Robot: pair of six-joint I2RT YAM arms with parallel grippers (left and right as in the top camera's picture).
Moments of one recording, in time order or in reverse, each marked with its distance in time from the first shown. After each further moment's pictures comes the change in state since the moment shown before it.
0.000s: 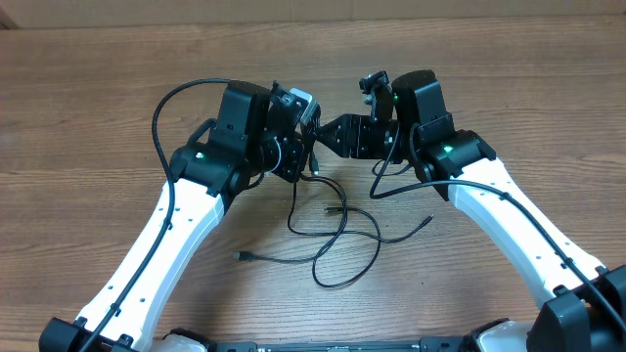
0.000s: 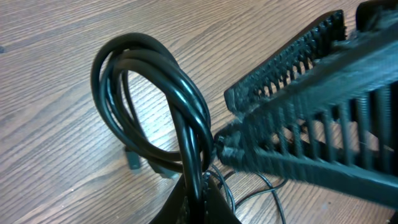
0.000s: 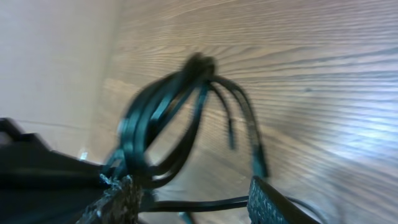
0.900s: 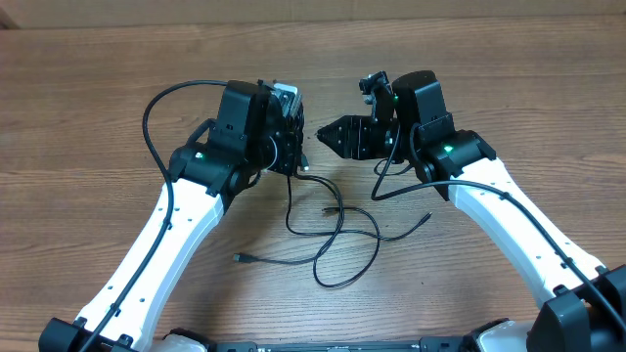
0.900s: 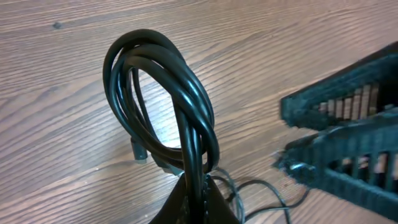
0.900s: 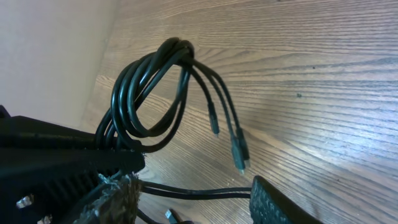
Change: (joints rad) left arm 0.002 0.000 0.000 0.000 -0.143 -0.142; right arm 0.000 0.000 0.000 -0.004 0.013 -0.050
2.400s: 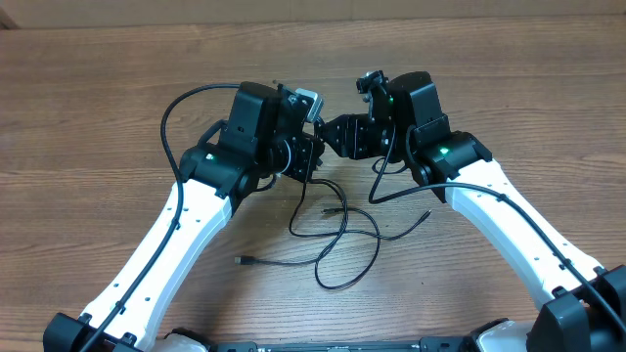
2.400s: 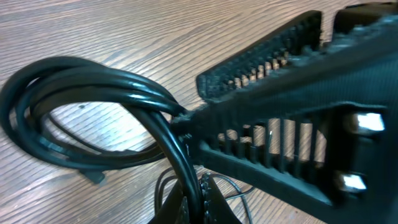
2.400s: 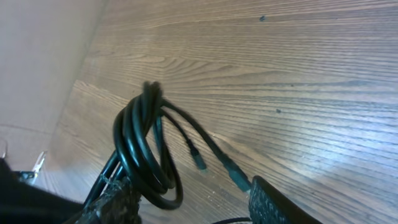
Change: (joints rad) left arm -0.050 0.010 0.000 0.032 0.164 -0.008; right arm 0.024 0.000 0.000 0.023 0.106 -0.040
